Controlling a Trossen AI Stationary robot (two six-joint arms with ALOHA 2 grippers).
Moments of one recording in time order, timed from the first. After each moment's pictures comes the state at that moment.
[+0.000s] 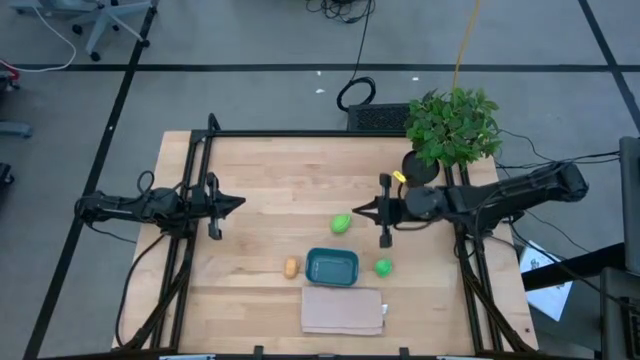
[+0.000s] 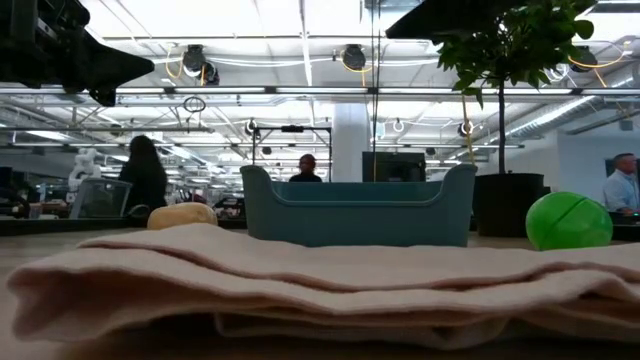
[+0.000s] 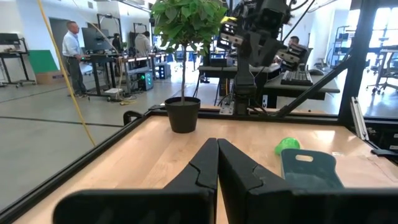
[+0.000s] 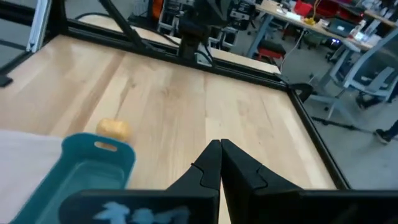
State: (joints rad) left arm -0.13 0.01 0.10 -0.03 -0.29 0.02; right arm 0.16 1.13 0.78 -0.01 0.24 -0.19
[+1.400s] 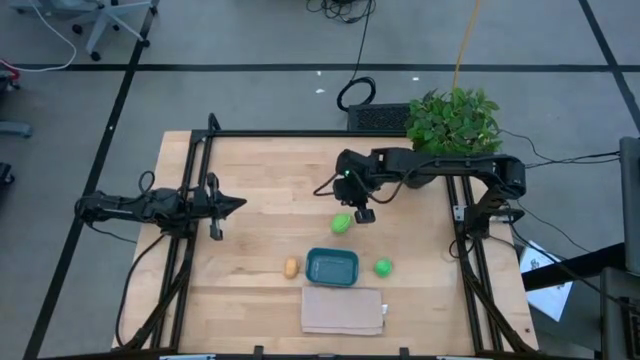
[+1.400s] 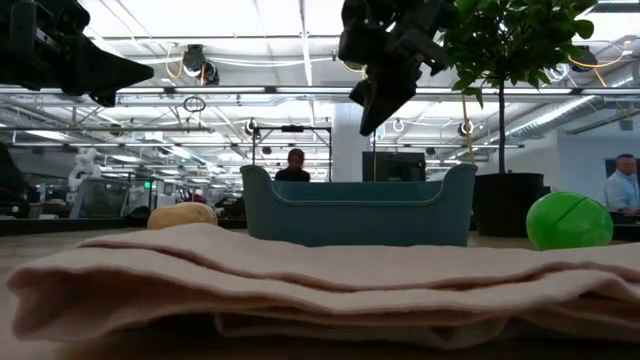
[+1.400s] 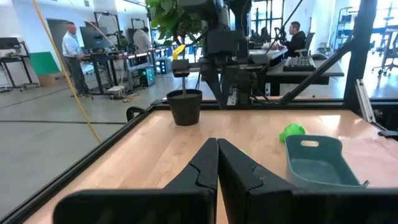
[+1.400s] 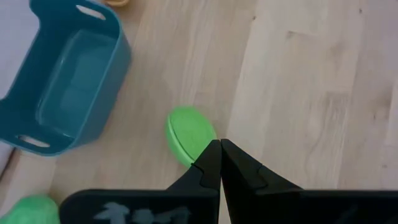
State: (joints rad) left arm -0.13 0.01 0.10 -0.07 -0.29 0.07; right arm -0.19 1.68 1.37 -0.78 -0.21 -0.38
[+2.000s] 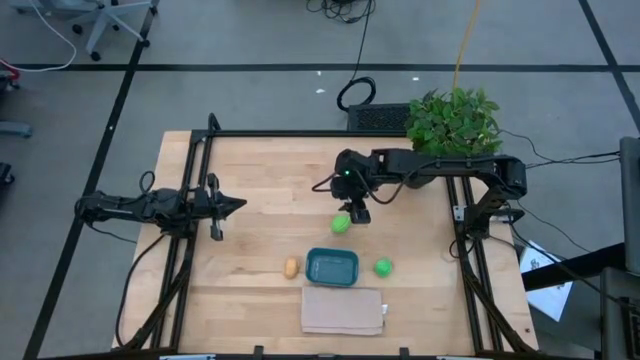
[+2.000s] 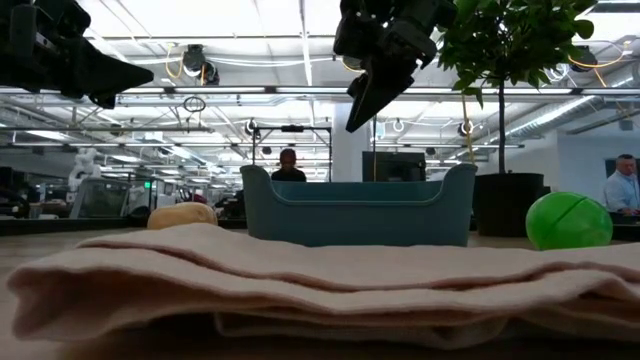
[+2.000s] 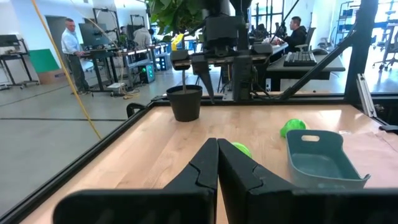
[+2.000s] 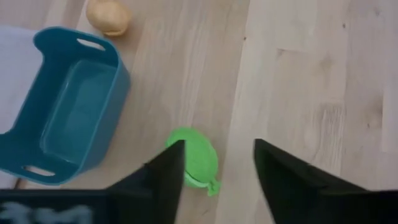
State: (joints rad) left arm -0.13 0.01 0.10 -0.09 -0.29 0.07; right arm -0.17 1.68 1.37 -0.72 -0.21 -0.30
